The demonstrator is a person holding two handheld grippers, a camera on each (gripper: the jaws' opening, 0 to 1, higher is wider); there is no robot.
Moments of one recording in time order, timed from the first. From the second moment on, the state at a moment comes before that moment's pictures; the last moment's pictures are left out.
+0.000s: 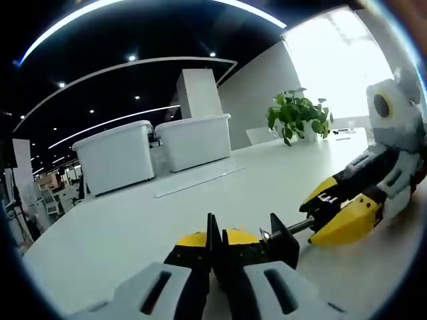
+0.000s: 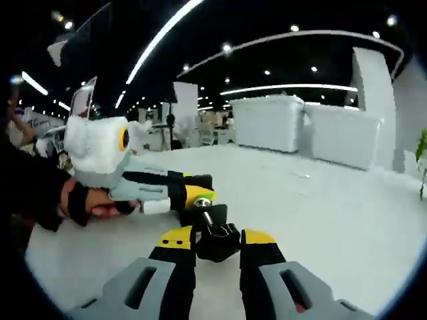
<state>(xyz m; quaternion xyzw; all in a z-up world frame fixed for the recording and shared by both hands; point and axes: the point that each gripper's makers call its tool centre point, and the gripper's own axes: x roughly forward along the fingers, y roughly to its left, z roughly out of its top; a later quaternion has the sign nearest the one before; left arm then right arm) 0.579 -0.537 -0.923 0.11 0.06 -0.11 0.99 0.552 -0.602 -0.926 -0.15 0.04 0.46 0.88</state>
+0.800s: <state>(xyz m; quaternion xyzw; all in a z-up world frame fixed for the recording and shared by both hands) 0.579 -0.537 -0.923 0.10 0.06 -0.11 0.99 0.533 -0.616 -0.904 0.11 0.18 0.45 0.87</state>
